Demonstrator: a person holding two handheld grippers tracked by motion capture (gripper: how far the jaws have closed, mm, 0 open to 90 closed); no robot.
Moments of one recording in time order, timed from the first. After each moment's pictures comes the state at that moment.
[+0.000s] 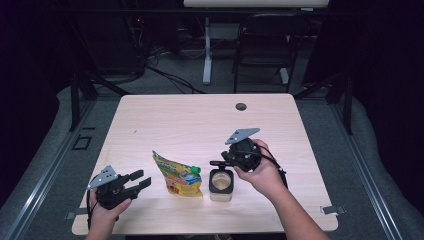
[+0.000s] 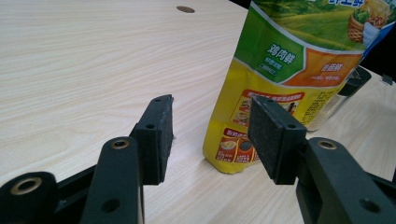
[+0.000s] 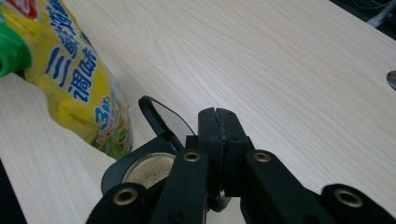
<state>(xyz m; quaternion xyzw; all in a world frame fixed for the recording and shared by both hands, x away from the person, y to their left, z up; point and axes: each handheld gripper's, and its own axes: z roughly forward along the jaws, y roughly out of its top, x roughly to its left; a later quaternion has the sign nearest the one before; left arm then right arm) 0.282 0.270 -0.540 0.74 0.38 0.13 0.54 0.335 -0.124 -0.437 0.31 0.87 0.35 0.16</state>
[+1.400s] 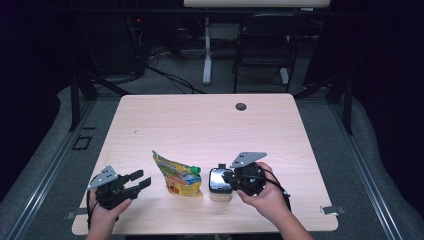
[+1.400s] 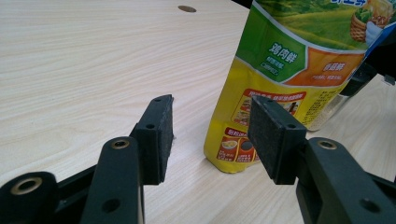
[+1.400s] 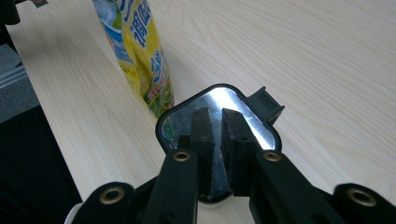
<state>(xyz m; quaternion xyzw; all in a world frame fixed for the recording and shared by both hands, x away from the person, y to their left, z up) 0.282 0.271 -0.540 0.74 0.39 0.14 0.53 0.291 -0.136 -0.468 0.31 0.86 0.38 0.12</state>
